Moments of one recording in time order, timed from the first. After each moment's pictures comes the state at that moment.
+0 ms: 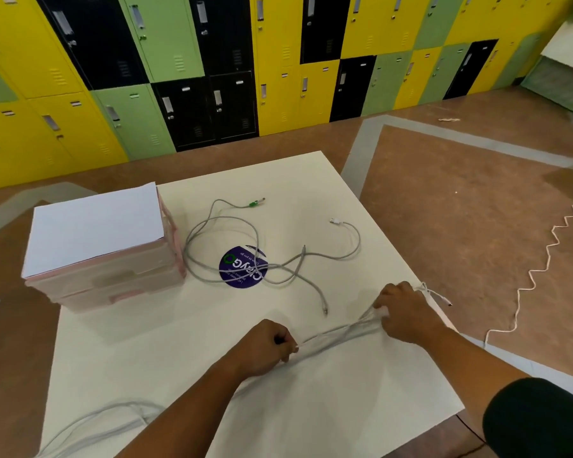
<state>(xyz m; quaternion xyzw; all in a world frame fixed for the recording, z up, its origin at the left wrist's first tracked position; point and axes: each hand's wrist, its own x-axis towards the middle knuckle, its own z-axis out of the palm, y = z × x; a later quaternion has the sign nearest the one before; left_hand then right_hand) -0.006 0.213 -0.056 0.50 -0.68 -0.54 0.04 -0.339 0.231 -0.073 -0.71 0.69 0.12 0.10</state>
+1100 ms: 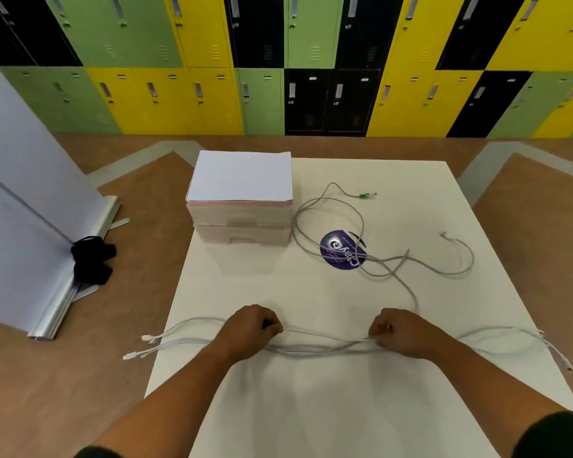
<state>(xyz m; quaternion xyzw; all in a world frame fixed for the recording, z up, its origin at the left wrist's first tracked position) 0.167 0.270 -0.075 0.67 -0.63 -0.38 0.09 -0.172 0.210 -0.066 -0.73 0.56 0.08 0.37</state>
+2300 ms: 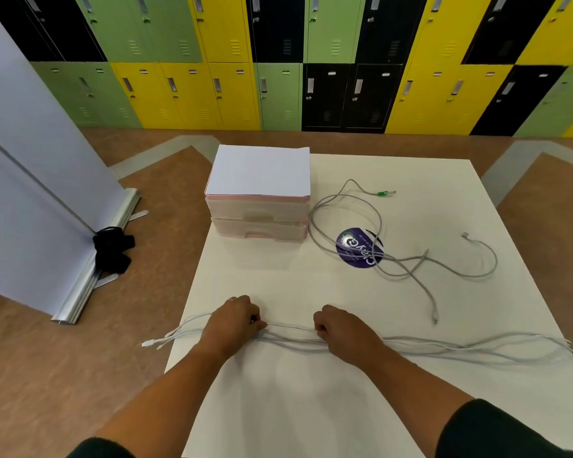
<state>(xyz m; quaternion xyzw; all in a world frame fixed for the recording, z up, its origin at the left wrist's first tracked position) 0.213 0.284 -0.089 0.72 -0.66 -0.20 0.05 -0.042 0.236 -0.096 -0.84 0.46 0.03 0.28</state>
